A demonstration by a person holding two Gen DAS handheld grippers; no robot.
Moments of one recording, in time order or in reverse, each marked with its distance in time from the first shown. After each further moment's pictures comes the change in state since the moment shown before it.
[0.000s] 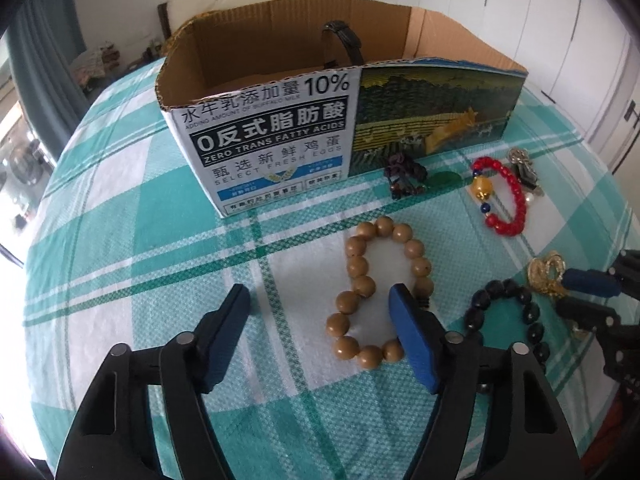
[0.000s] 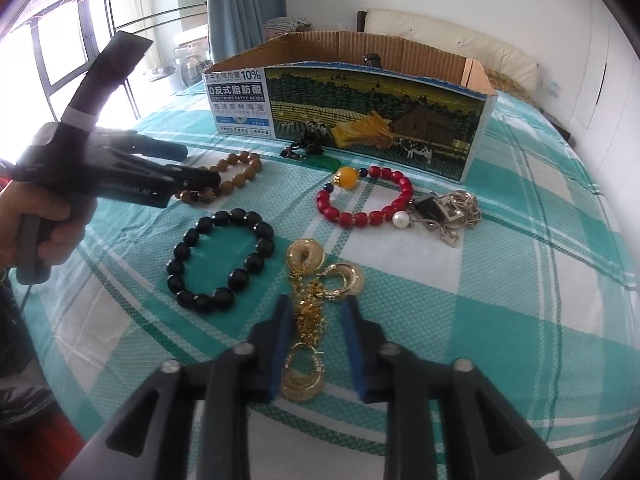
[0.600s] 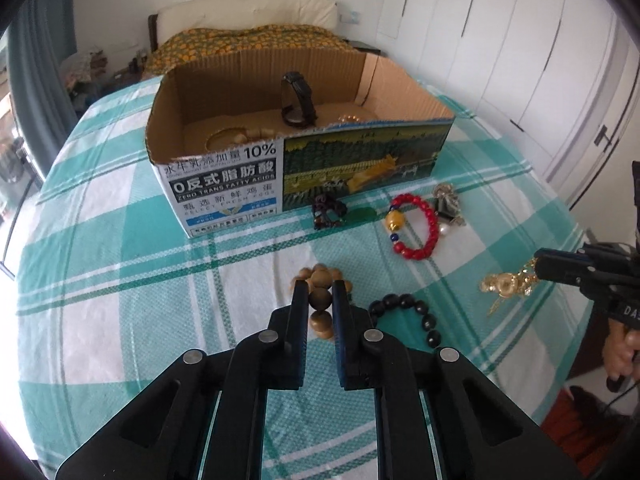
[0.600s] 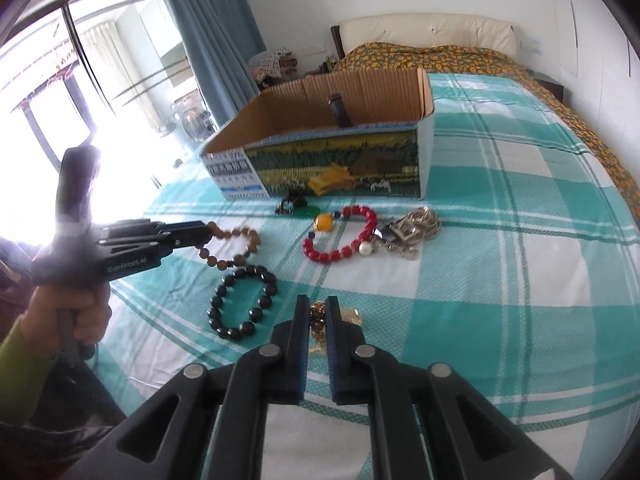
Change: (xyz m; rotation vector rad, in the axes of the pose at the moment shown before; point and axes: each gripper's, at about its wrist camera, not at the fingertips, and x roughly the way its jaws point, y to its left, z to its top) left arm -0.063 -0.018 0.001 -0.050 -0.100 -0.127; right arm -0.063 -0.054 0.011 0.227 -0.088 0.161
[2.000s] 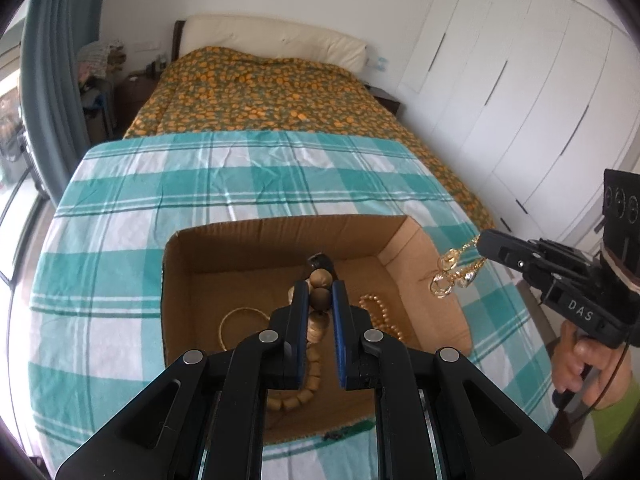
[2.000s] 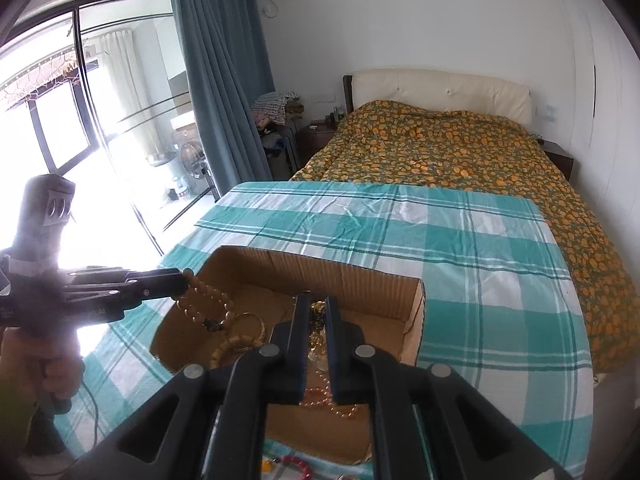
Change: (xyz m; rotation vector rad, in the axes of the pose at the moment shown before) left arm 0.038 0.050 0.181 -0.171 -0.089 -0.034; right arm 0.056 -0.026 0.238 -0.137 -0.126 -0.052
